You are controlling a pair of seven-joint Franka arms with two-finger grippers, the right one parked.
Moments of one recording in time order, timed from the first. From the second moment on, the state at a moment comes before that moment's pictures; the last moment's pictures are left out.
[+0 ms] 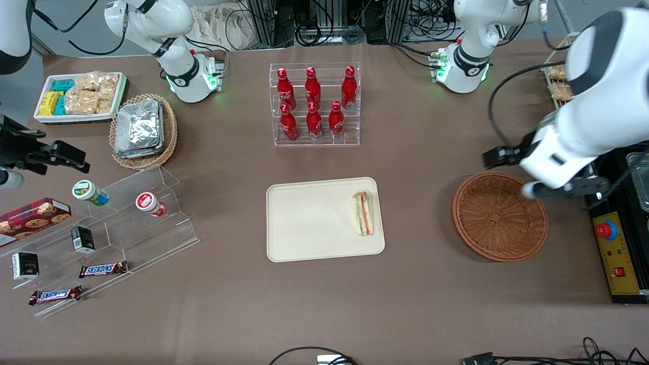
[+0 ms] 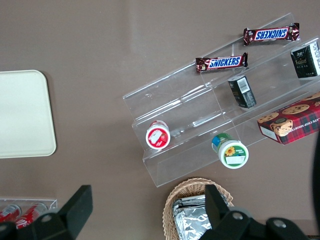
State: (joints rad) arm -0.08 0.20 -0.09 -1.36 0.01 1.34 -0.22
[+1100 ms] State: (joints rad) arm 0.04 0.02 -0.09 -1.63 0.03 1.48 -0.11
